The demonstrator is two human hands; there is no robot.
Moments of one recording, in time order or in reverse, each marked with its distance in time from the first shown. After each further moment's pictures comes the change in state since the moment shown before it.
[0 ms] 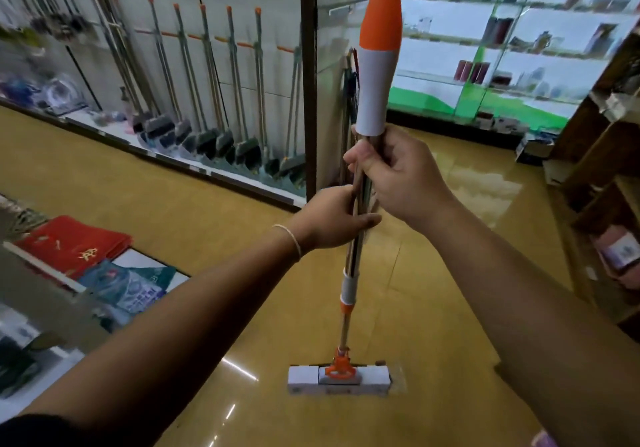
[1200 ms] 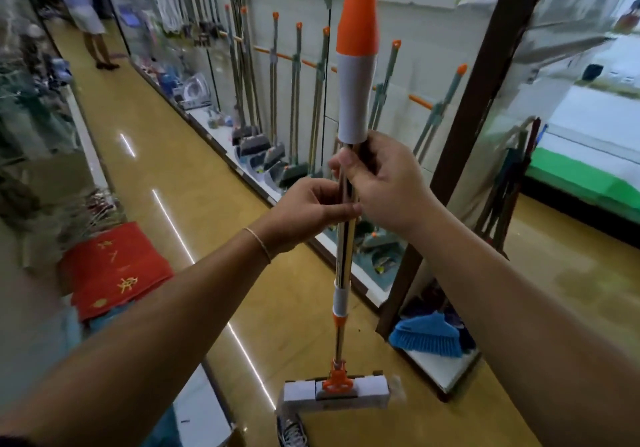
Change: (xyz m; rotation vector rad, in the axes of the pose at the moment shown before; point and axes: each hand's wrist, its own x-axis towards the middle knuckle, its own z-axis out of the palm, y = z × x) left_hand 0.409 -0.379 -0.259 -0.548 0.326 -0.167; right_hand 0.572 0.238 0.229 0.113 -0.387 -0.199
